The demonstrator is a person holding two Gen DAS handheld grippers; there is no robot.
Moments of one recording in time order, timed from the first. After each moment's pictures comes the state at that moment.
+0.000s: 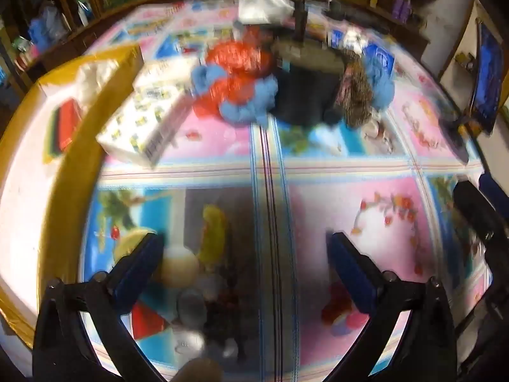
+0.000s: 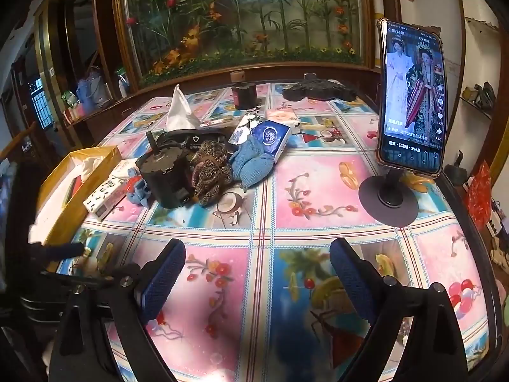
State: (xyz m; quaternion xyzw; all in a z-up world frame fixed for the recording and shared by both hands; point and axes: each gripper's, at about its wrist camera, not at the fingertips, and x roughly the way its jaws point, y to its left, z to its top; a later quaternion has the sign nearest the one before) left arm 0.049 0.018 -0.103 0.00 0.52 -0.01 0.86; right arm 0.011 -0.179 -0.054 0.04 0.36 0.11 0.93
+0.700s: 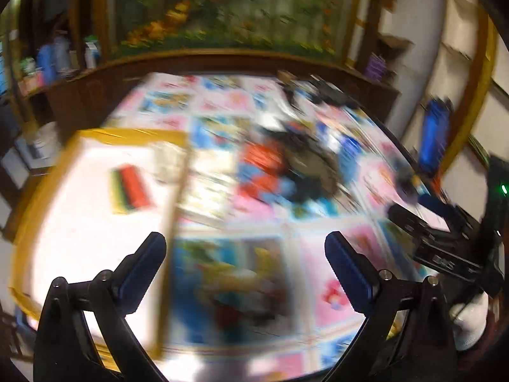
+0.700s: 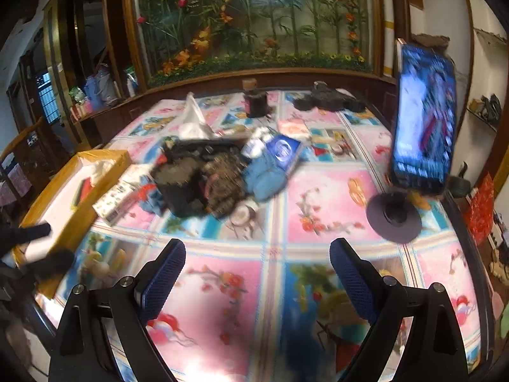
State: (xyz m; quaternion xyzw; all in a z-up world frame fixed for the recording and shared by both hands) left arm -0.002 0.109 0.005 -0.04 0.39 -0.04 0.92; right arm 0.013 -0.162 -0.028 0.02 0.35 0.13 0.93
